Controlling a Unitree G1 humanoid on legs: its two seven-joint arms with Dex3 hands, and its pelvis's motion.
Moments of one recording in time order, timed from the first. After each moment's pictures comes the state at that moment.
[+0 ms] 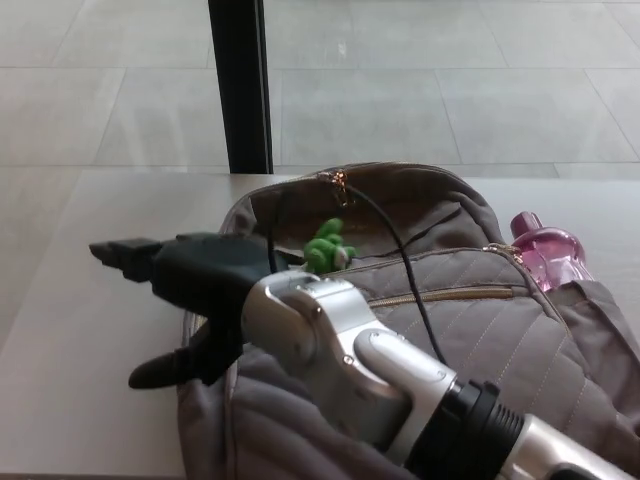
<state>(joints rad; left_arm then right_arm) 0.10 0.45 0.27 1.24 -0.13 -0.27 -0.23 -0.93 0.03 0.74 0.37 -0.59 0.30 0.30</state>
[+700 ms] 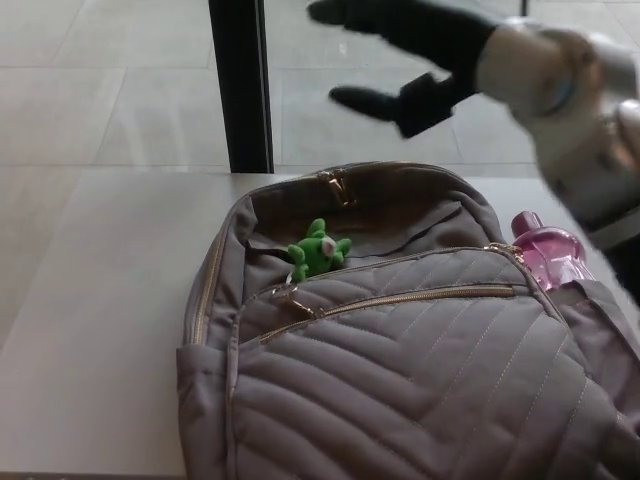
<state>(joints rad) 0.11 0.45 0.27 1.24 -0.13 -0.27 -0.22 -1.18 -0.44 0.33 0.33 -0.45 0.35 0.57</state>
